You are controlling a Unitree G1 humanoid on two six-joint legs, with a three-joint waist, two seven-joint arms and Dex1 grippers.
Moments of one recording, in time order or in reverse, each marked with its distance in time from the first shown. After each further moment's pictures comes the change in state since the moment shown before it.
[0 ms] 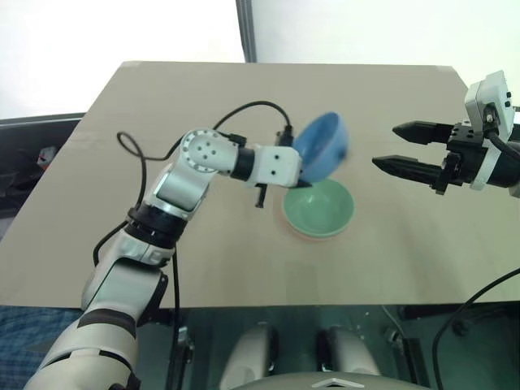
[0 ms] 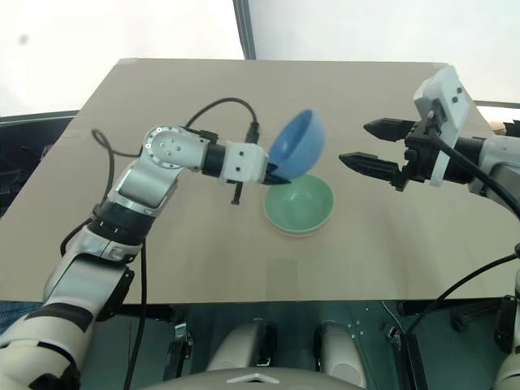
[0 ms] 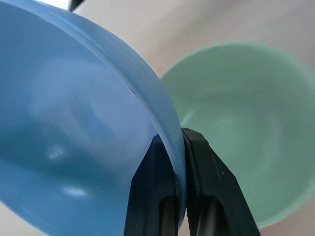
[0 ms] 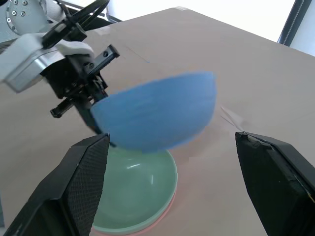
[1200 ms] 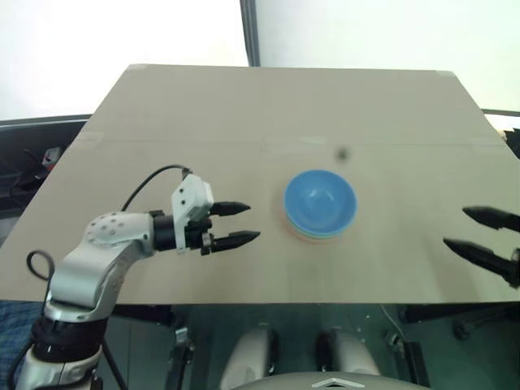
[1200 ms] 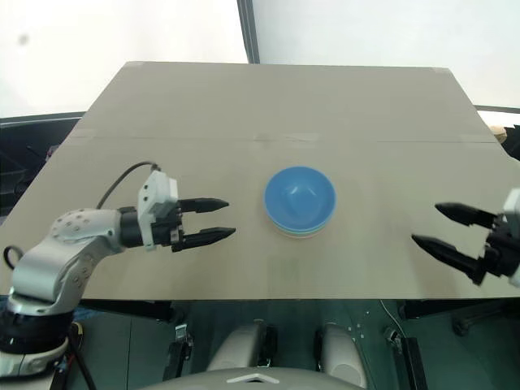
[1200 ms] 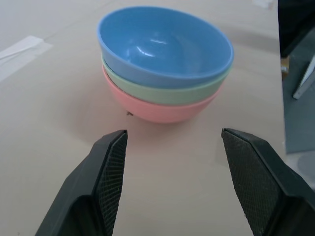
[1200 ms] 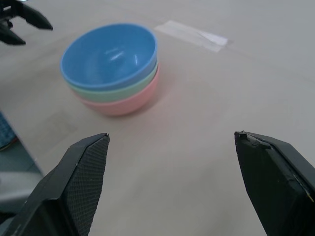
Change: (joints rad) left arm 0.798 0.178 0.580 -0.609 -0.519 0.729 0.304; right arm 0.926 0.028 -0.480 -0.019 -0.125 -0.471 0.389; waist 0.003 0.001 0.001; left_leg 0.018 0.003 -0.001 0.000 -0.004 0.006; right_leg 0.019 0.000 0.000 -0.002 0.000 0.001
